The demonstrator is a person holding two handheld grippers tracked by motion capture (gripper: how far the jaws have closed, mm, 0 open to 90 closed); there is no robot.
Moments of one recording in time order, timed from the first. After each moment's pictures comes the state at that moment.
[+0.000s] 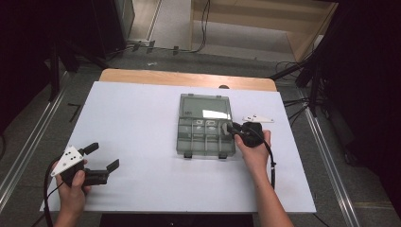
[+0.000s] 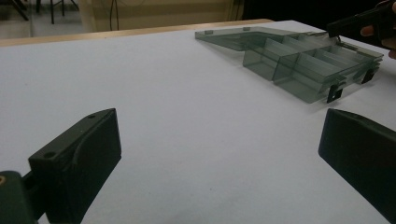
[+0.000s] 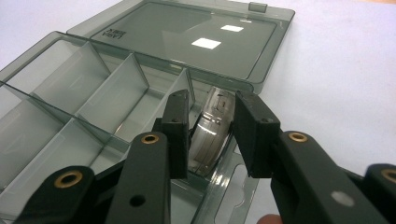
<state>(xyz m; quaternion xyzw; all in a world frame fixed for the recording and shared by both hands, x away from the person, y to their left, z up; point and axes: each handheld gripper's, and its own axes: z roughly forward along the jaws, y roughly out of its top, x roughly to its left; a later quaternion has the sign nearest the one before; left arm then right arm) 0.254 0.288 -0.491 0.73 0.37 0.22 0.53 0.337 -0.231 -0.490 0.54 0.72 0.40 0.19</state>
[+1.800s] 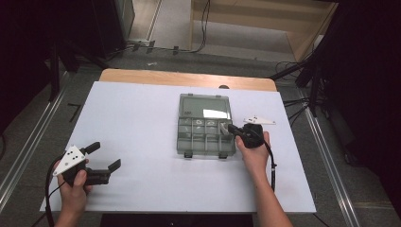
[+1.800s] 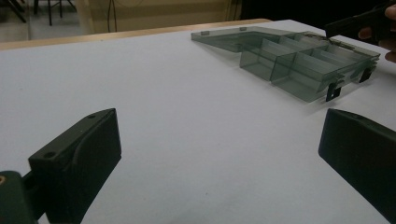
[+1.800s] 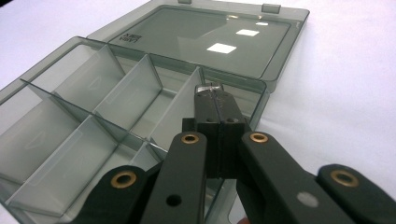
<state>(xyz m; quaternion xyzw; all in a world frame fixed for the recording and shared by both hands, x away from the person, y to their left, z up) 0.255 0.281 -0.488 0.74 0.36 0.22 0.53 0.334 -0.236 -0.496 0.52 0.71 0.43 0.17</state>
